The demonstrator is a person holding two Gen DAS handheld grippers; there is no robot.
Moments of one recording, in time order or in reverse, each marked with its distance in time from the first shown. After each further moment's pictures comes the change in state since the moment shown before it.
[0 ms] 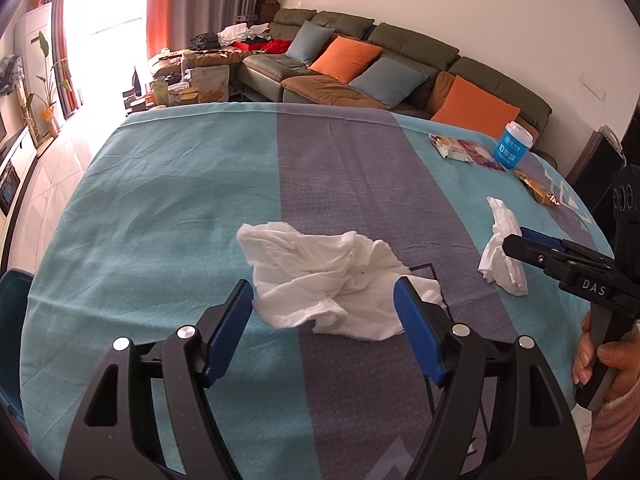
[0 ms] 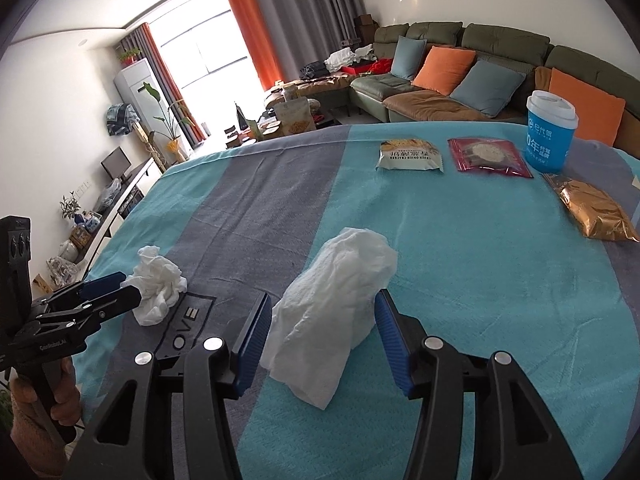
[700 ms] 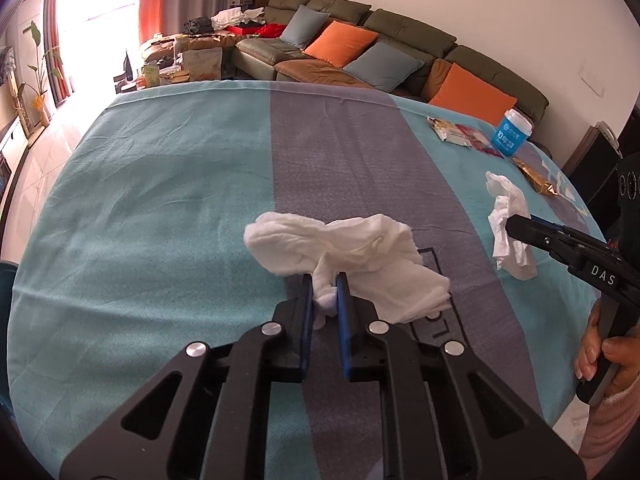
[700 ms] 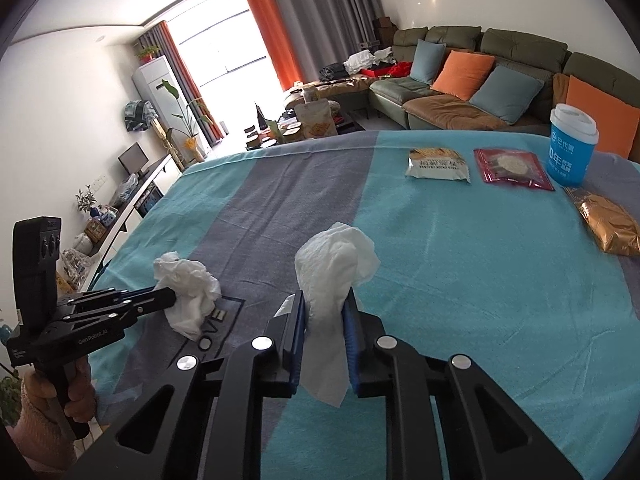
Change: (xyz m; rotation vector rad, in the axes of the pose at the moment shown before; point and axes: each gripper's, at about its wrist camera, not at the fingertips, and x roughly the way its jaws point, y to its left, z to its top) left arm 0.006 0.006 -0.006 -0.014 0.053 -0.039; right arm -0.011 0.014 0.003 -0.036 -0.011 0.065
